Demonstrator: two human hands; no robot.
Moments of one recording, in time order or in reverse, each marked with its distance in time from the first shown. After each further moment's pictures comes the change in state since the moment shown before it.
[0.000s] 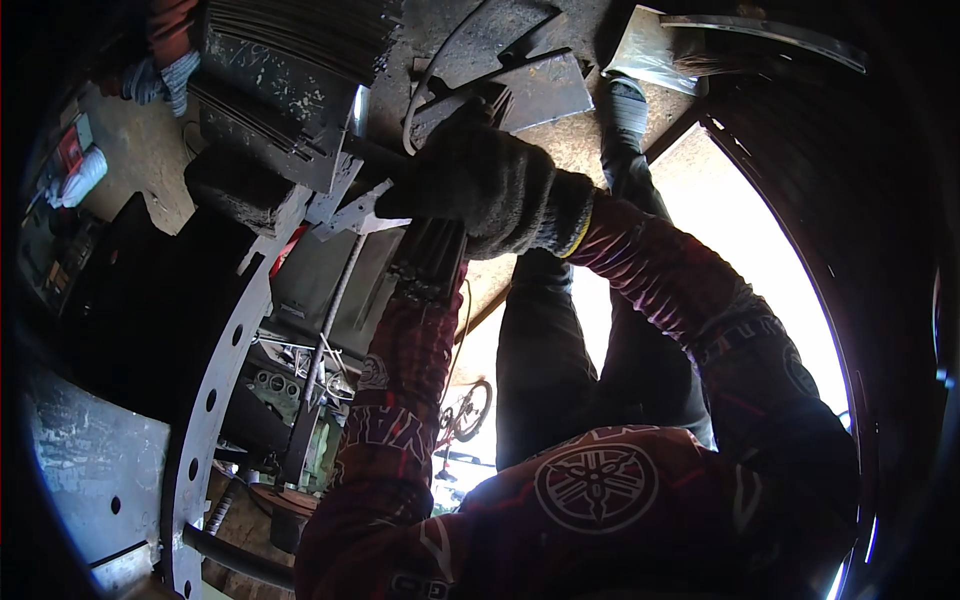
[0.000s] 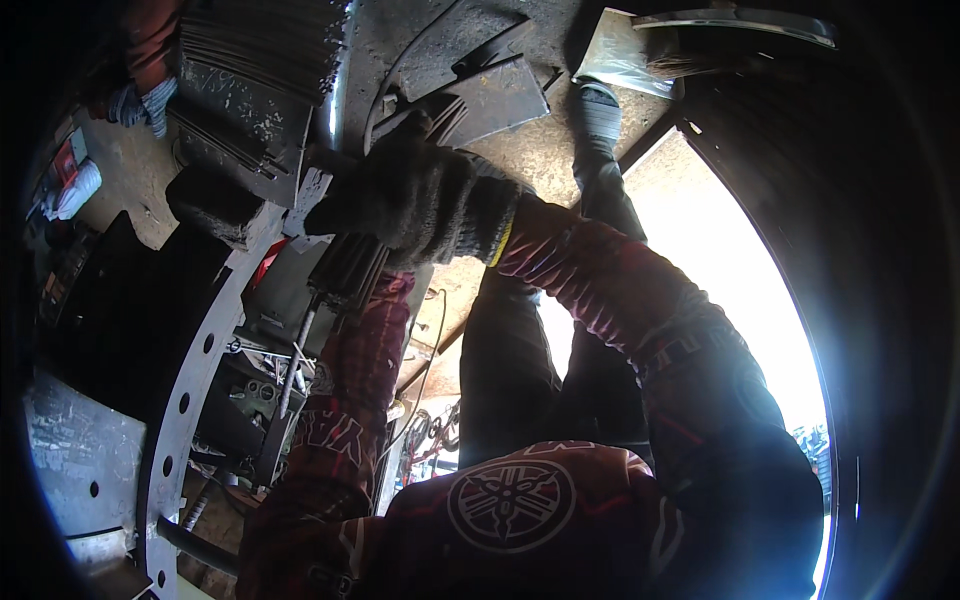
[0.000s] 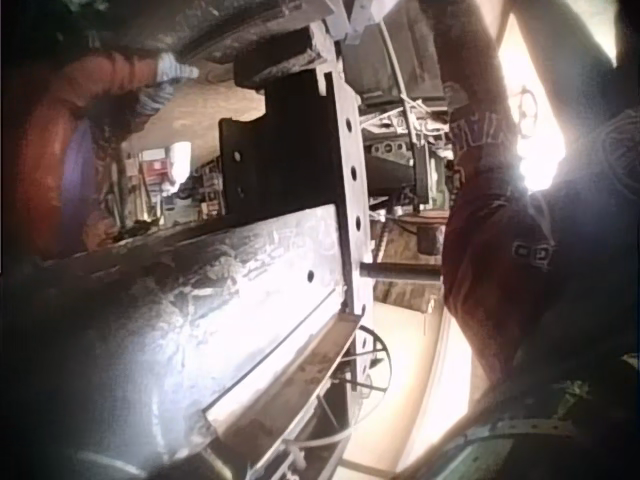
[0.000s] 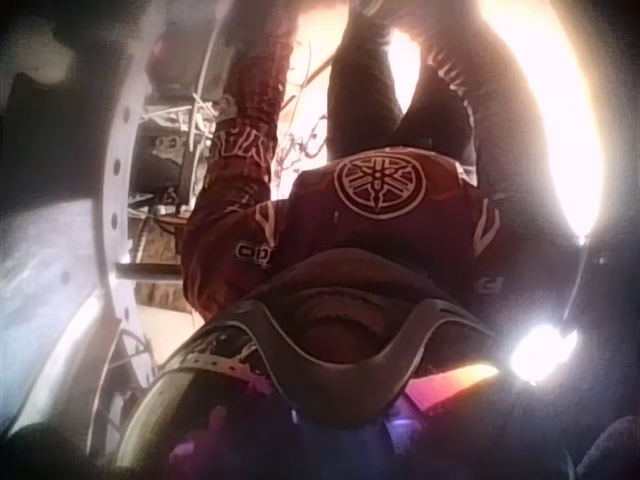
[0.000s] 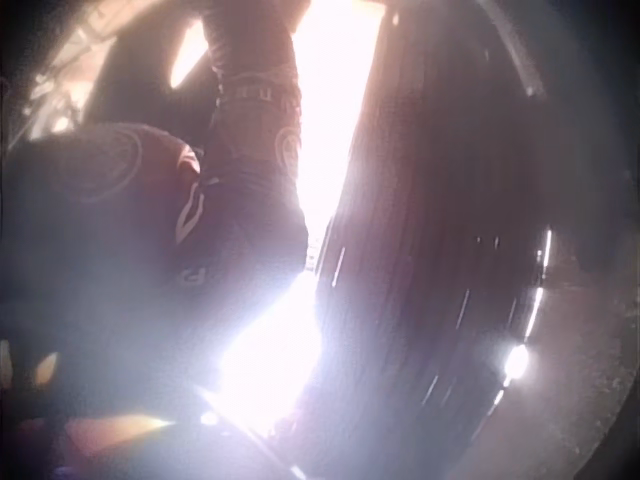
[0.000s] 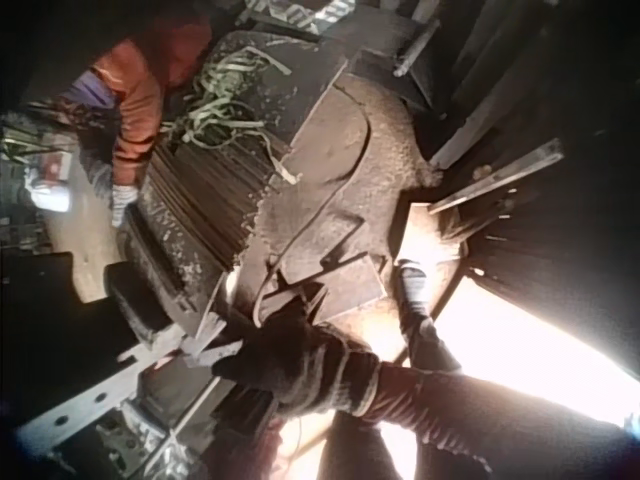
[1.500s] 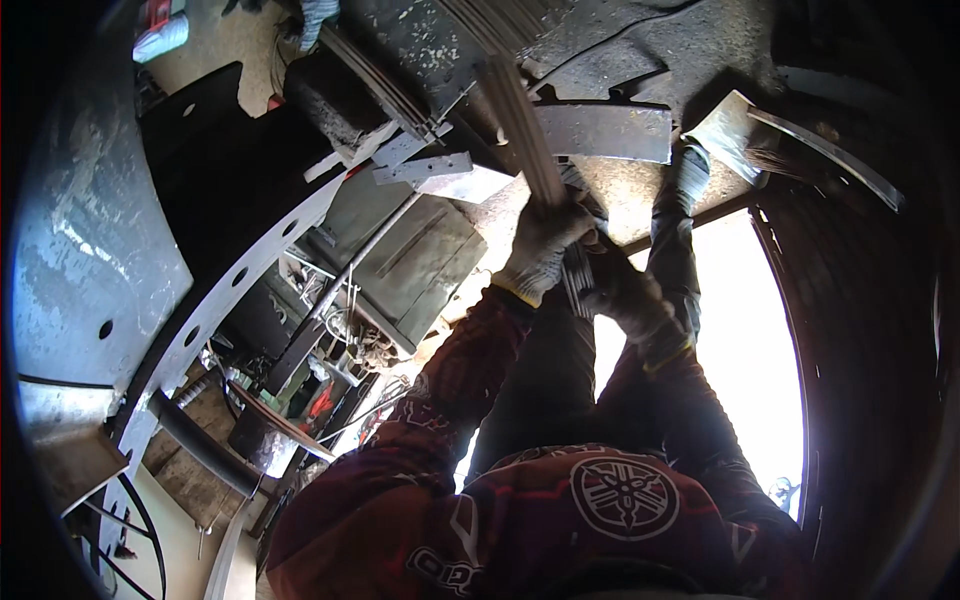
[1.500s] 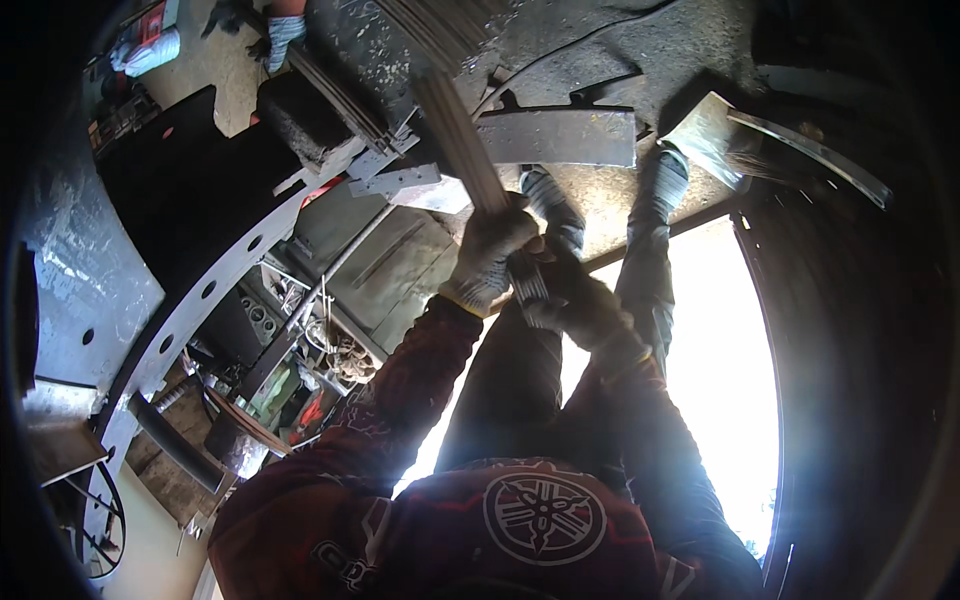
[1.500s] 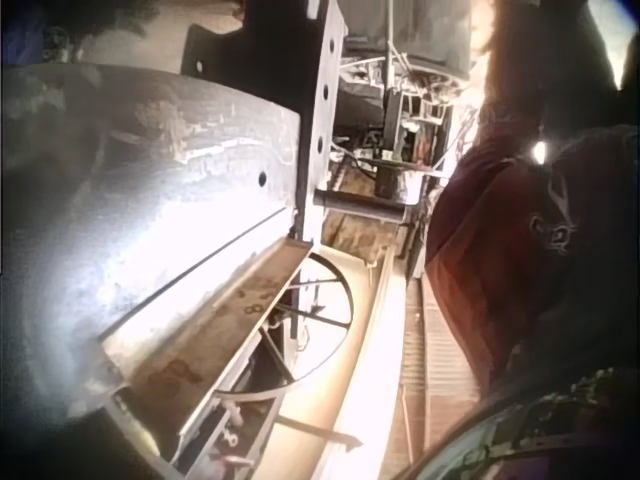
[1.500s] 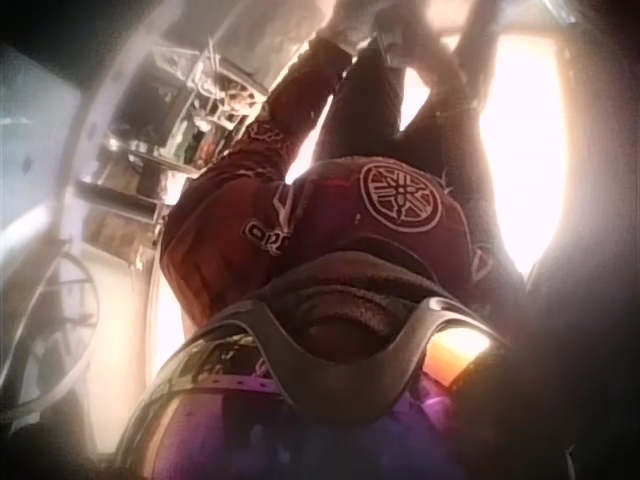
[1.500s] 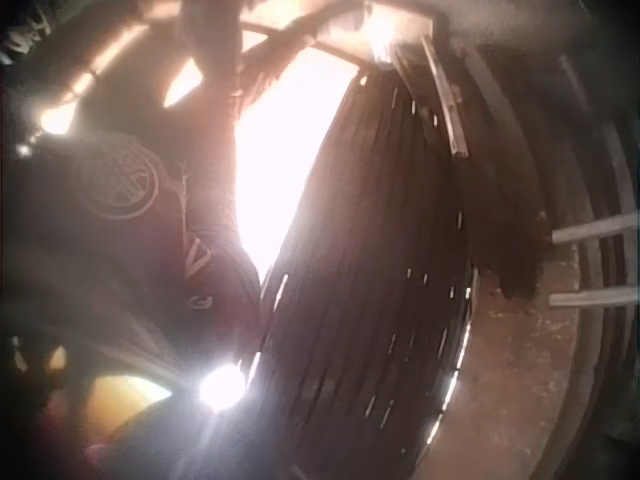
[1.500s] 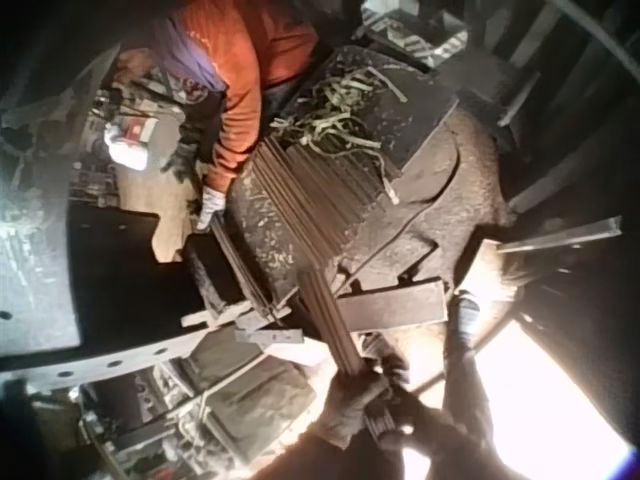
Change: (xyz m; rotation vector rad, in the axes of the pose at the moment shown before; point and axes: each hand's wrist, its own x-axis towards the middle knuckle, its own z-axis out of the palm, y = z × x) left_hand -0.045 0.002 0.052 -0.580 0.211 -0.115; right_hand -0.193 -0.022 -0.003 0.305 -0.278 0.987
